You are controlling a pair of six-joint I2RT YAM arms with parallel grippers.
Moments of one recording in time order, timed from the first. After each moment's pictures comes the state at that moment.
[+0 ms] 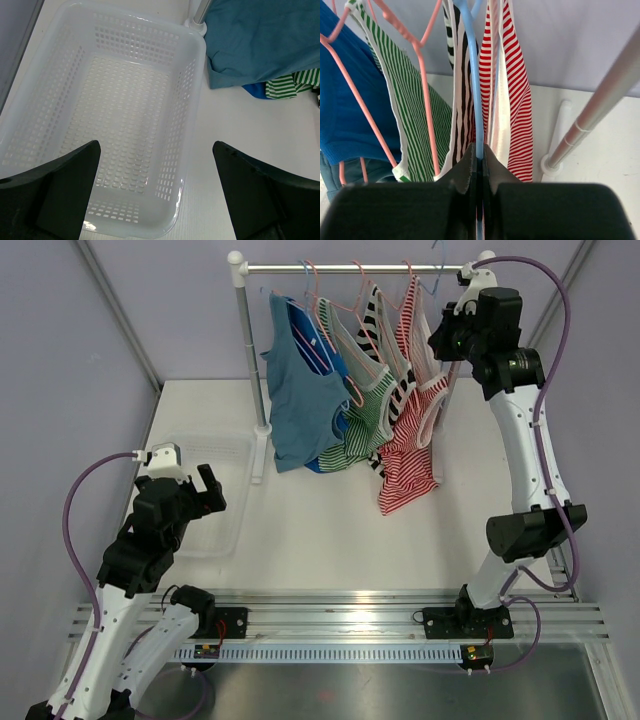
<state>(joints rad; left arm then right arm) -0.33 0.58 0.89 -0.75 -0.35 -0.32 0.16 1.76 2.15 -0.71 -0.11 0.11</state>
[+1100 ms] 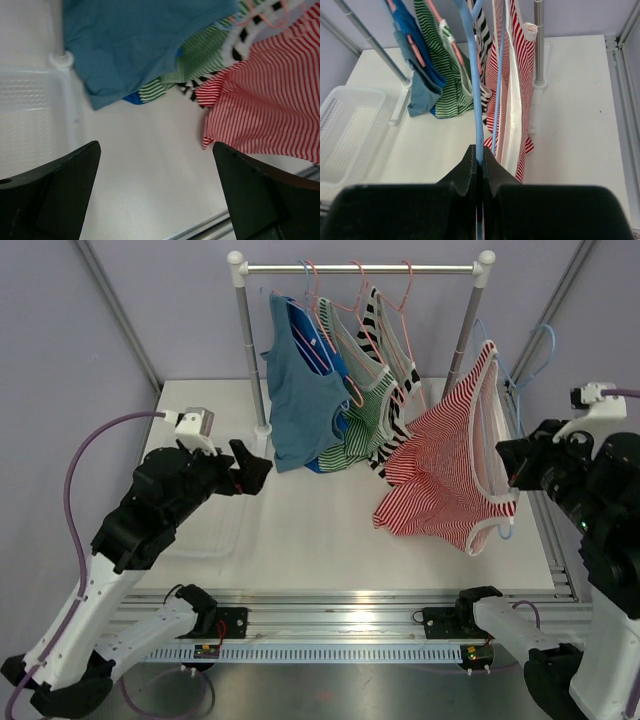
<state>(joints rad) -0.52 0.77 1.14 -0.66 -0.07 -0.41 0.16 0.97 1.88 -1.18 -0.02 0.20</state>
